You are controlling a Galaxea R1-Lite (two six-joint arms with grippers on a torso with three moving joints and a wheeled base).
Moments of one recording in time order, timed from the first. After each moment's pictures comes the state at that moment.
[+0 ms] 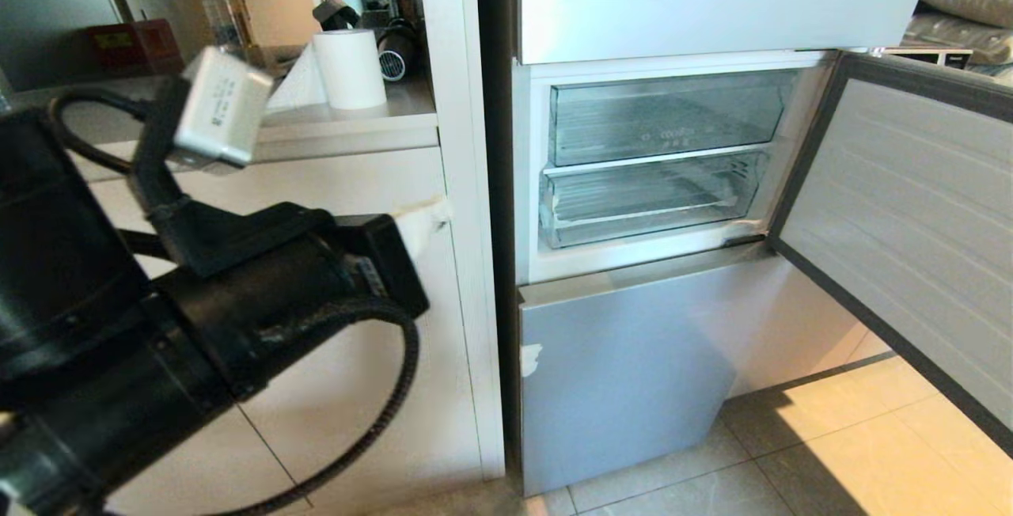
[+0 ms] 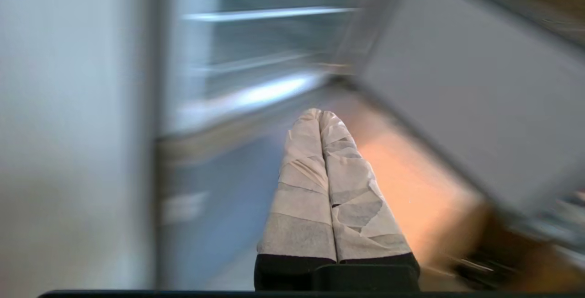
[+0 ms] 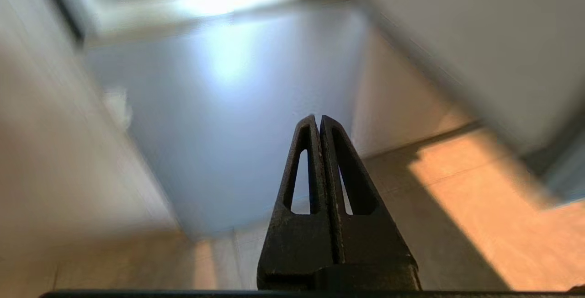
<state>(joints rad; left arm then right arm) -0.81 1.36 -0.75 -0.71 0.28 -0.20 0.00 0.02 -0.07 0.03 -0.09 0.06</state>
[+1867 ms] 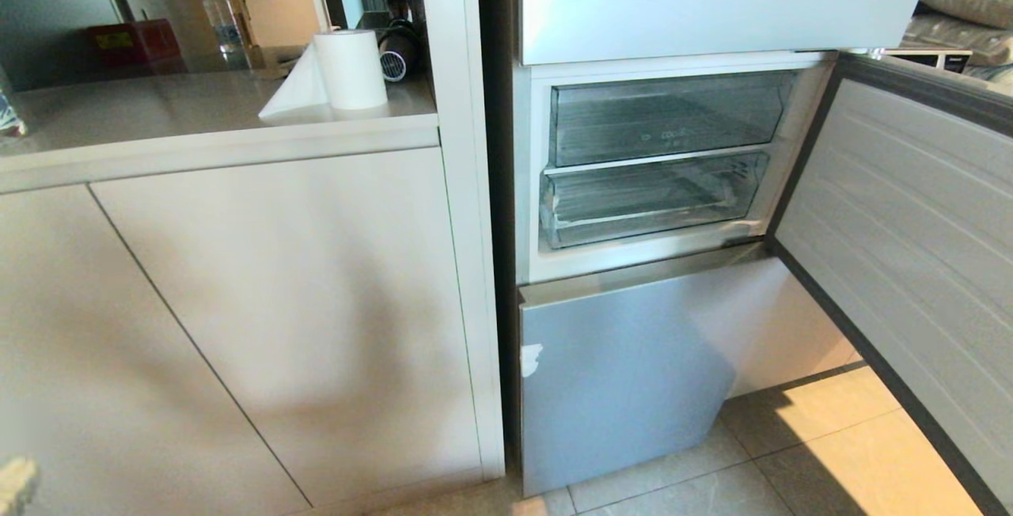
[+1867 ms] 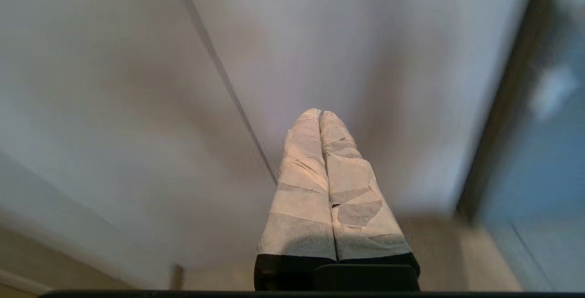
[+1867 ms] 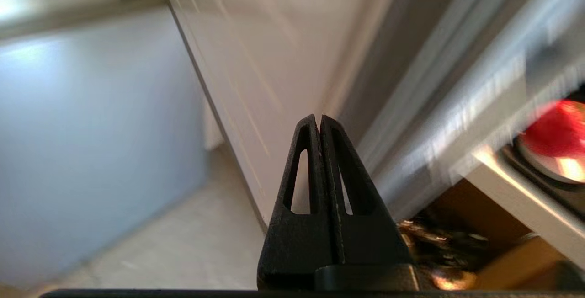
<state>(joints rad) 0.07 0.46 -0.11 -0.28 0.15 0.23 -0.04 0.66 -0.32 -0.23 -0.52 -0.10</state>
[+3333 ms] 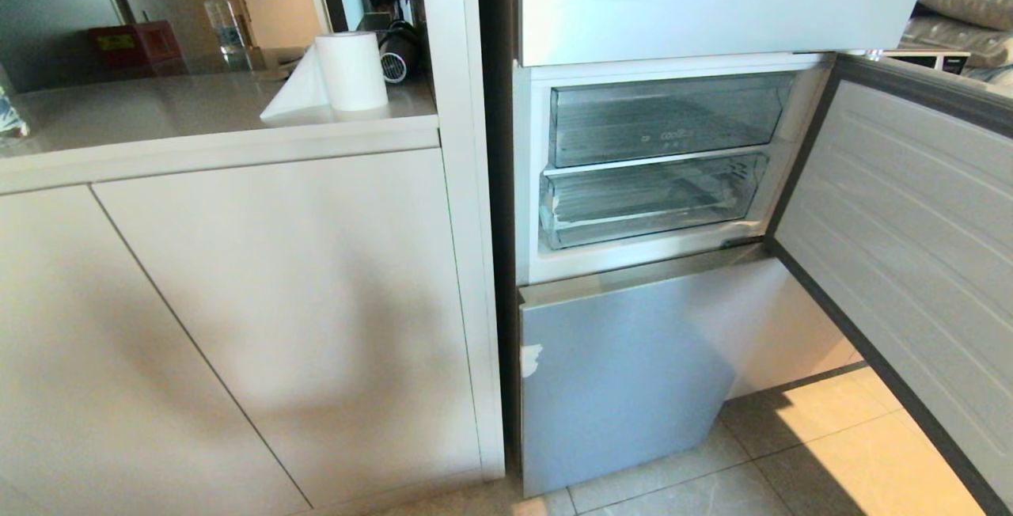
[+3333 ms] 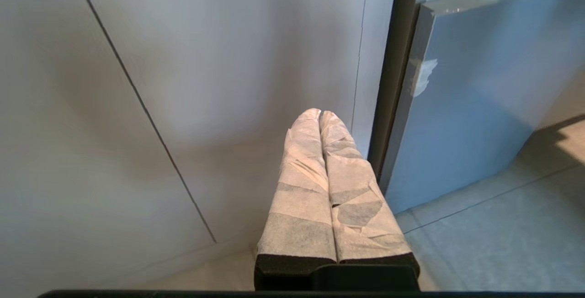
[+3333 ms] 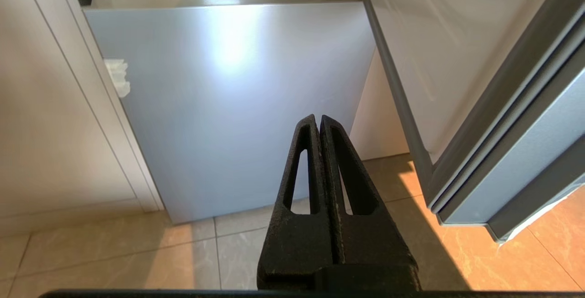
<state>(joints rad) 0.00 0.00 0.00 0.00 -0.01 0.06 -0.01 0.00 0.00 0.00 0.00 -0.06</state>
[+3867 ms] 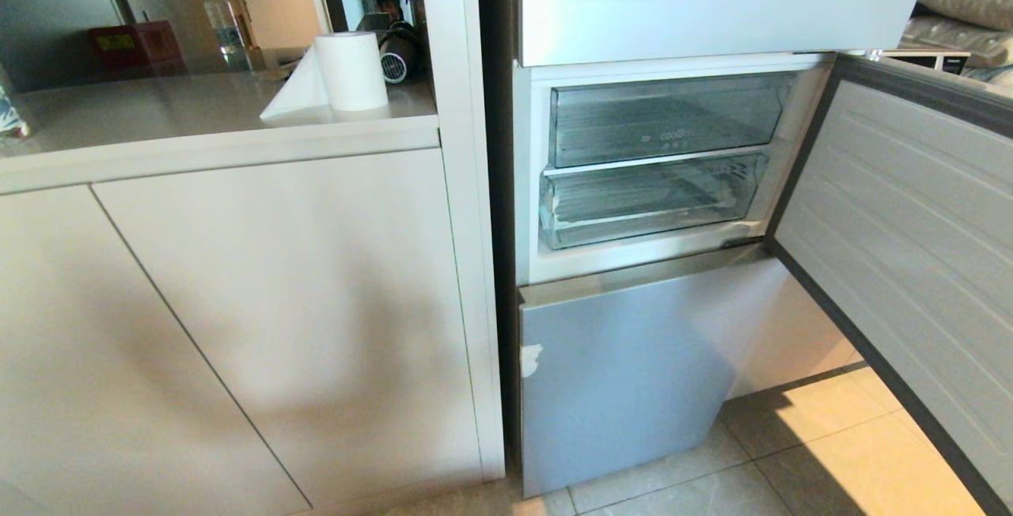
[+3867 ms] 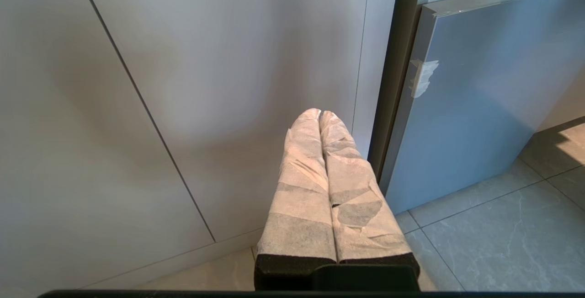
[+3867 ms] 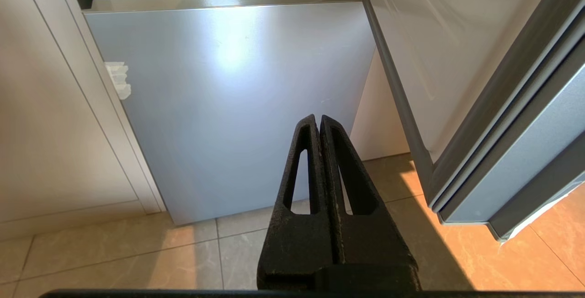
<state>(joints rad) 0.00 0.00 0.00 0.00 0.00 0.05 -0.01 0.00 0.00 0.01 0.00 -0.05</state>
